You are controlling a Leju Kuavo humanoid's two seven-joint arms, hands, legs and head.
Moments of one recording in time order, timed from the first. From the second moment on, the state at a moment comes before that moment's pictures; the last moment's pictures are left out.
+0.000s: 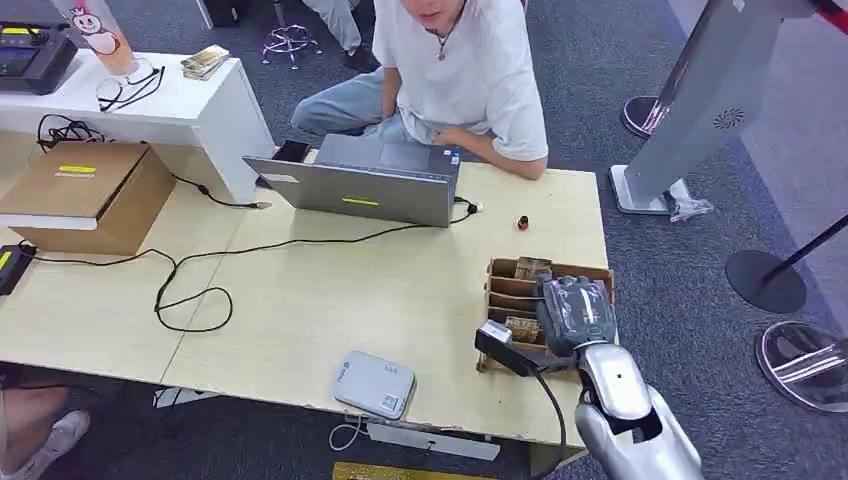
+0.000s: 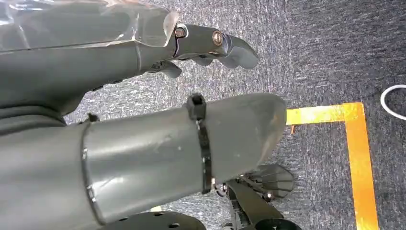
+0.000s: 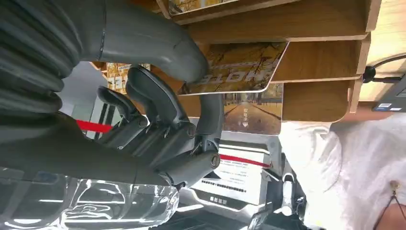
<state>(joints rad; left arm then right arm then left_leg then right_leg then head) -0.07 -0.15 0.77 -0.22 -0.86 0.24 -0.25 -0.24 -0.13 0.37 -1.38 1.31 -0.04 0.14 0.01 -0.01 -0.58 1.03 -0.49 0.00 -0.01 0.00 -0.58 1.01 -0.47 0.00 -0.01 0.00</state>
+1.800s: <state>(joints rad) -0.04 -0.14 0.77 -0.22 -0.86 0.22 -0.32 -0.22 -0.11 0.32 -1.40 1.32 -0.11 0.14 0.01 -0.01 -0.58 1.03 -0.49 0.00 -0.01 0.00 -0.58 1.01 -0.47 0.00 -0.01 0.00</state>
